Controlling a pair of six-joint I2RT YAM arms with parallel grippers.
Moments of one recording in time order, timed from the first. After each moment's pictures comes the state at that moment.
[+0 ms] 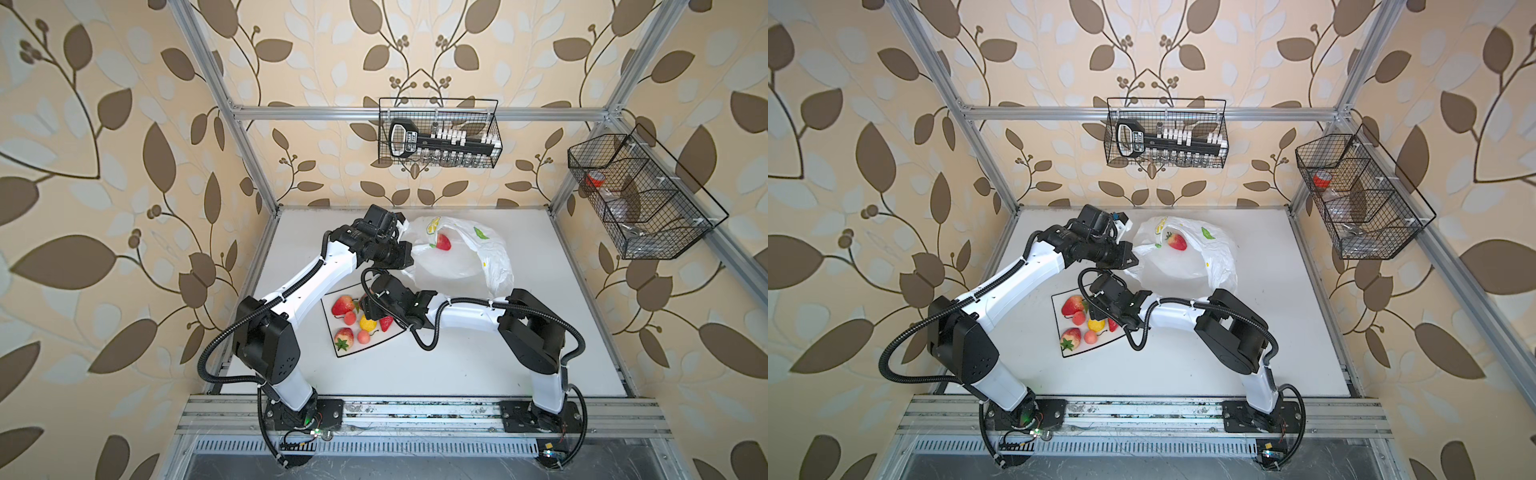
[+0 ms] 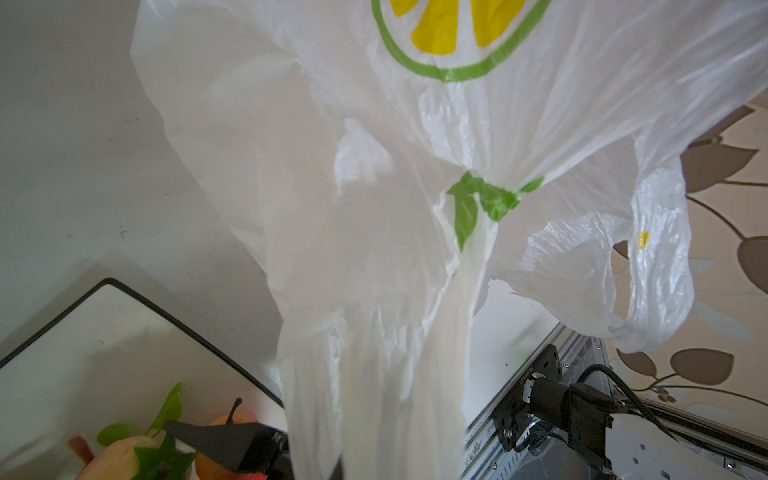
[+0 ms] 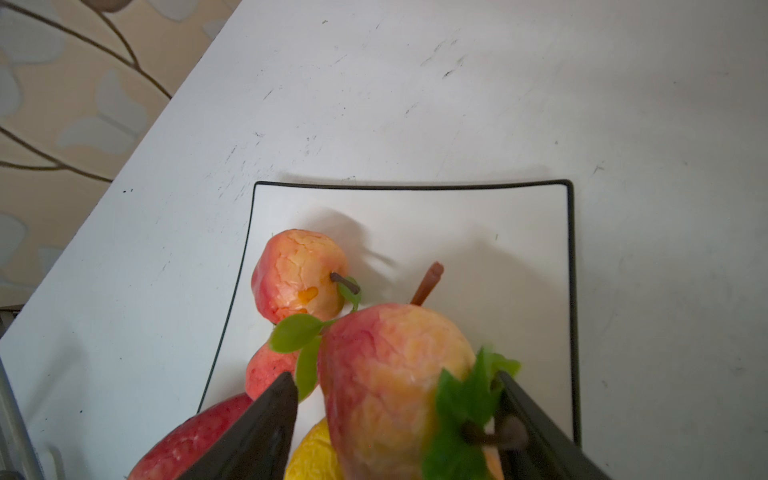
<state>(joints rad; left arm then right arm) -0.52 1.63 1.51 -0.77 0.41 -0.43 1.00 1.97 1.31 -0.07 0.19 0.54</state>
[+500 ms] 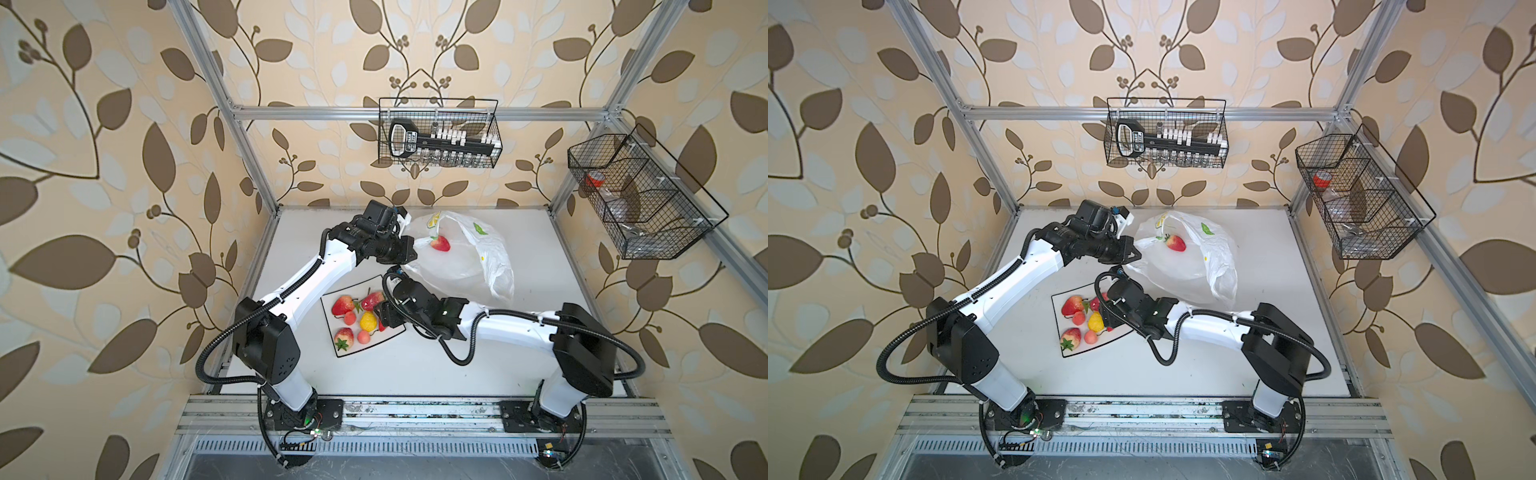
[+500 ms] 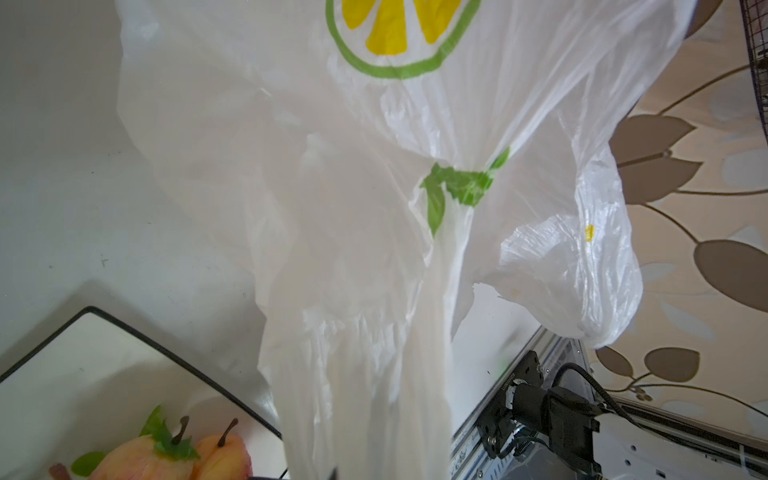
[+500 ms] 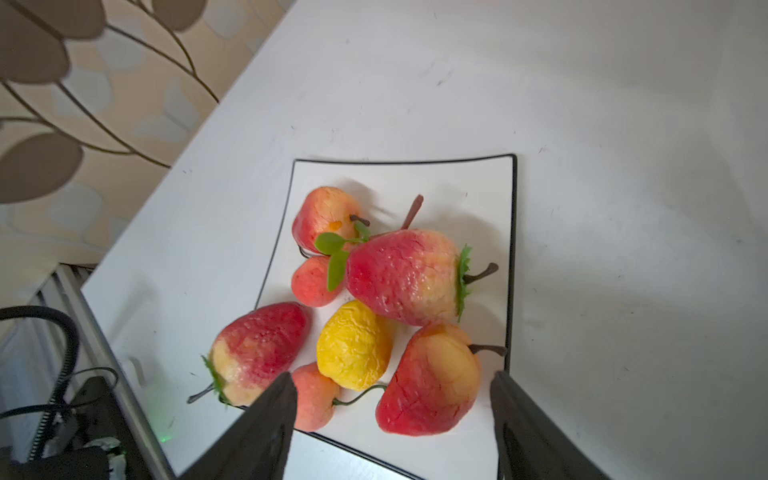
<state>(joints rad) -0.51 1.63 1.55 -0.75 0.45 -0.45 1.02 1.65 1.08 -0.10 0.17 0.53</state>
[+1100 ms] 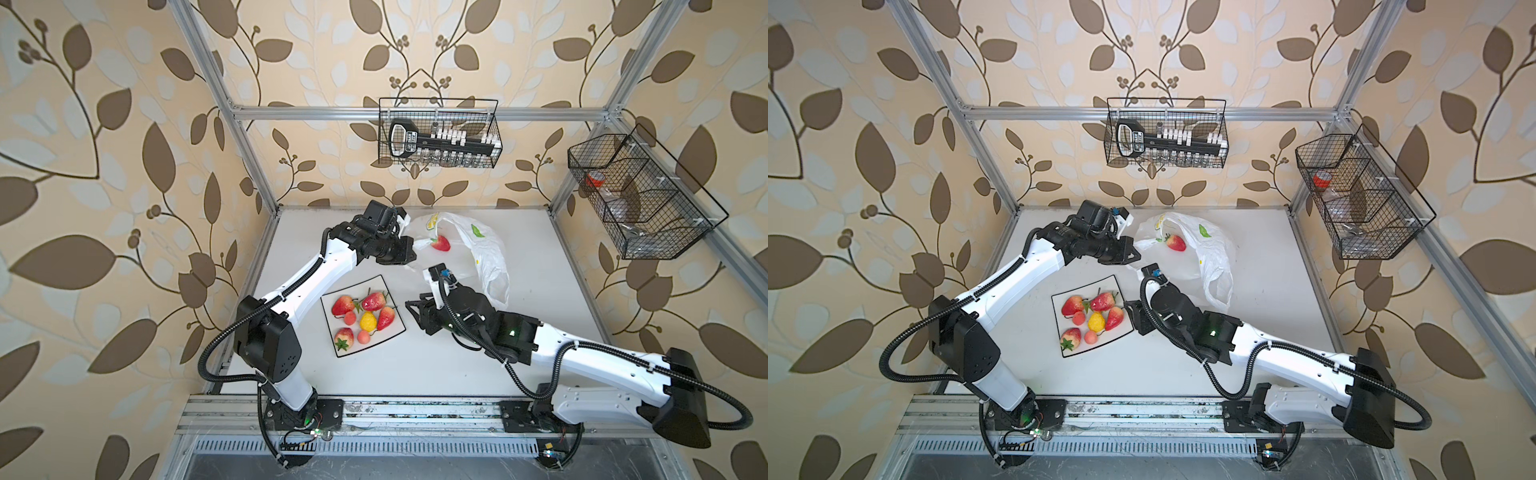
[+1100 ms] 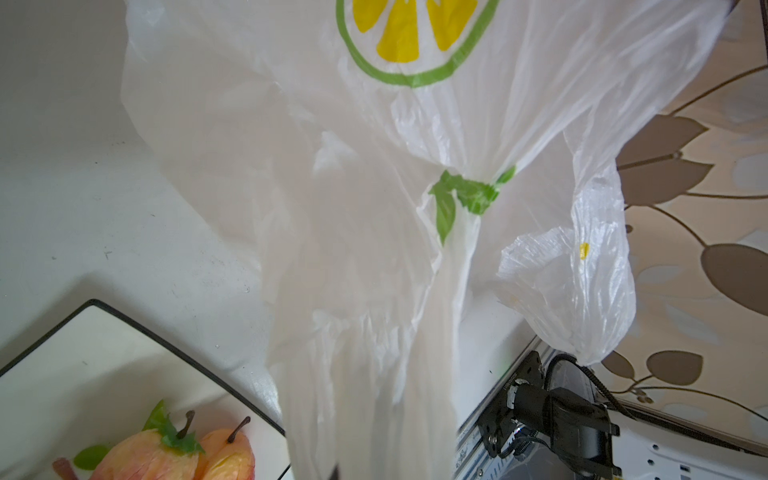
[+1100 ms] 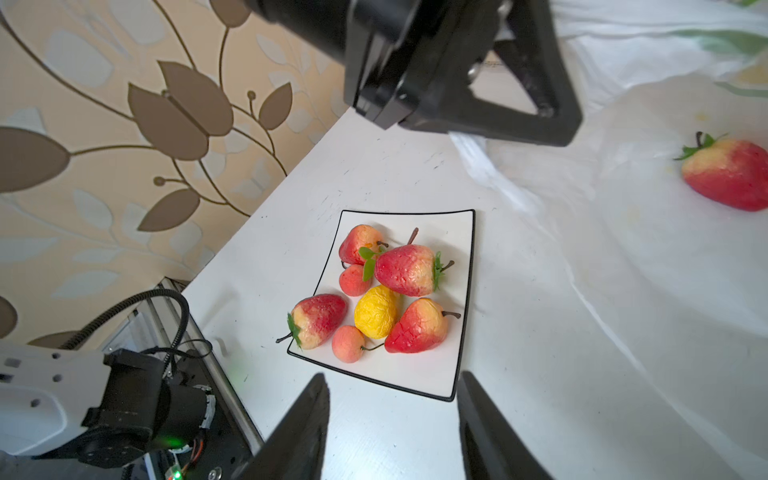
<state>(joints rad) -0.51 1.65 1.55 -0.75 0.44 -0.45 1.04 1.16 0.89 -0.20 0.27 0.49</state>
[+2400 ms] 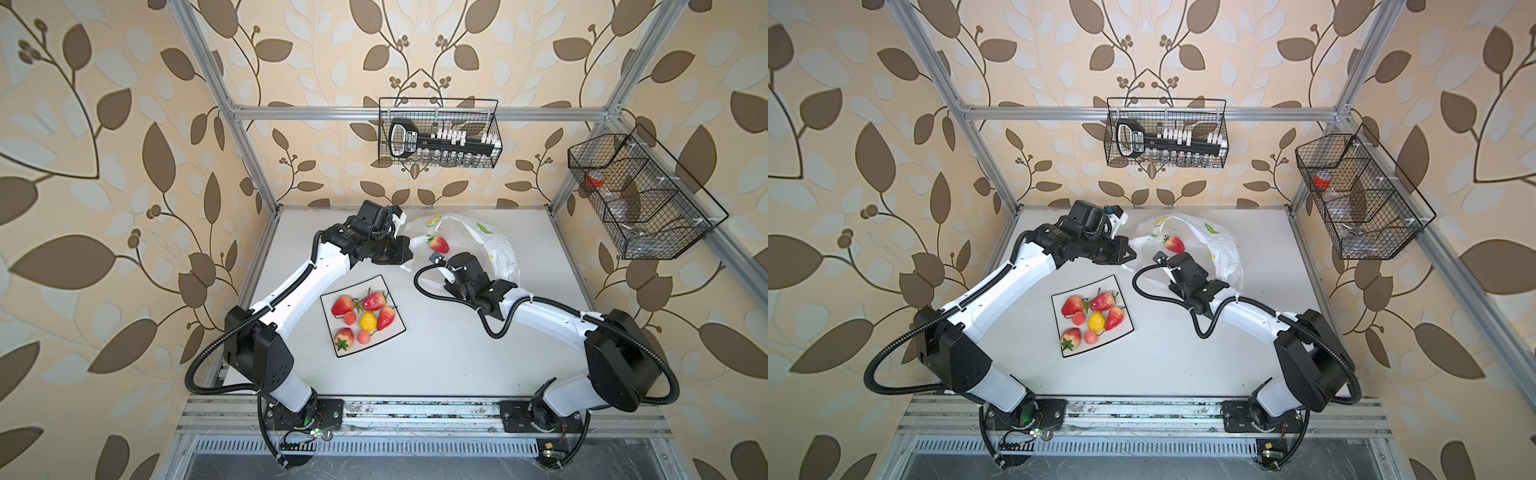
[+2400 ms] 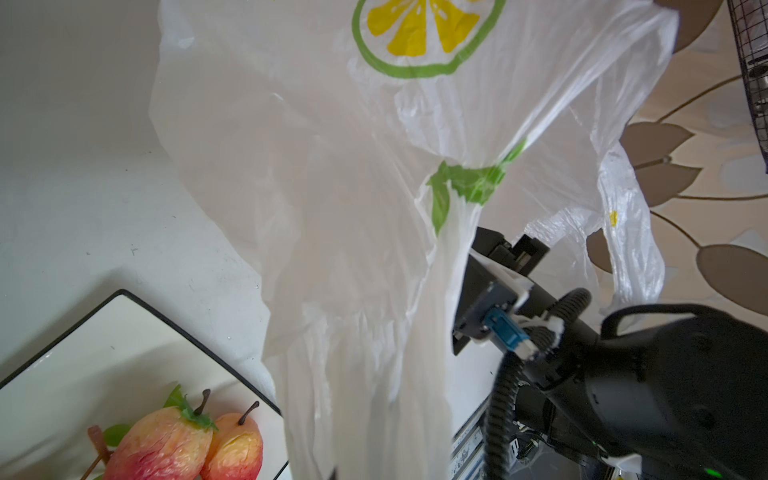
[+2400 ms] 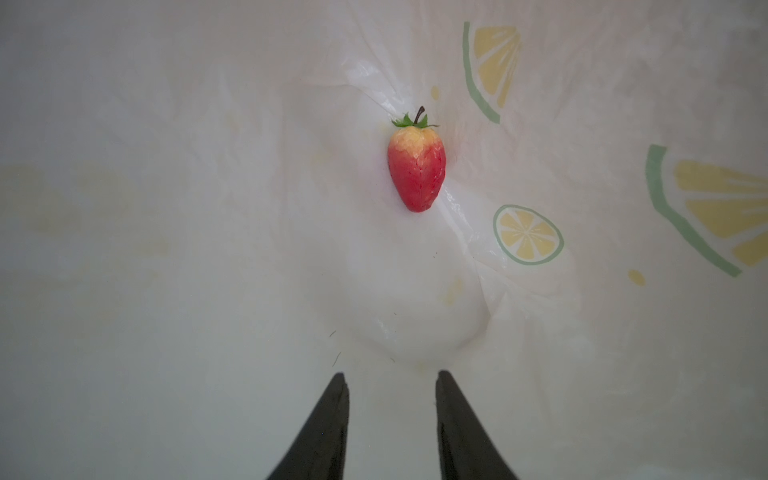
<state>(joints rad) -0.51 1.57 1.53 -0.76 0.41 -0.44 0.62 1.52 0.91 -0.14 0.47 -0.45</state>
